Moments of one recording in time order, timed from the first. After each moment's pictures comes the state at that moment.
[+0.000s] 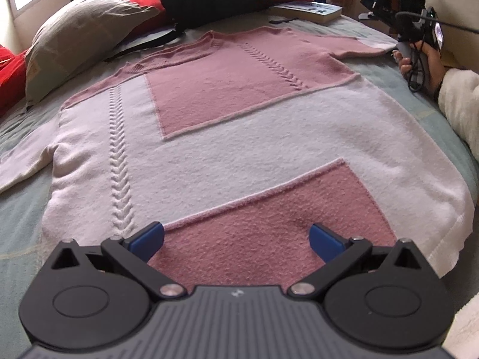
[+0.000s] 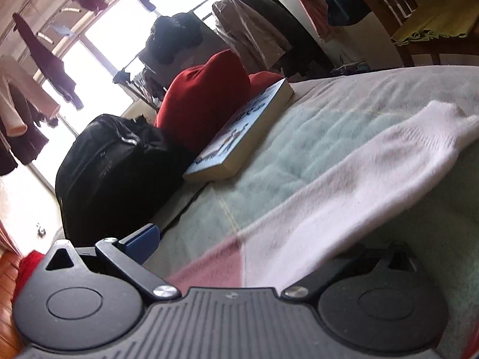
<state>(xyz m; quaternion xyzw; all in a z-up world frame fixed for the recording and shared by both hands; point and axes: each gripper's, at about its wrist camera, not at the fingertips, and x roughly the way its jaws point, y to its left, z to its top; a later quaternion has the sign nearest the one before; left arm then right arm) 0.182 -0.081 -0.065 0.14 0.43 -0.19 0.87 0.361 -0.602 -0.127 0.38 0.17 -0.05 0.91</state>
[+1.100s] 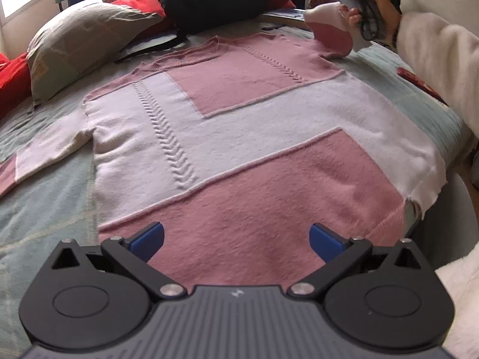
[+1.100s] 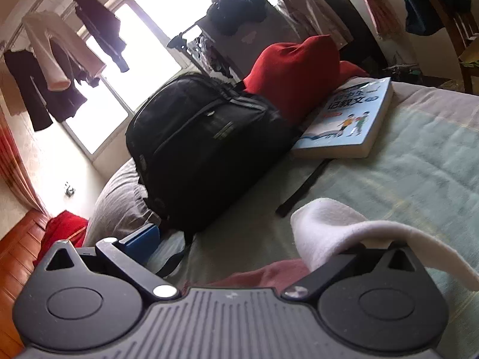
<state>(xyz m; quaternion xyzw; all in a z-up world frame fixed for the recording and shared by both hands) 0.147 0.006 -0.038 0.14 0.42 -0.24 0.86 0.391 -0.437 -0.014 0.32 0.21 0.02 0.93</state>
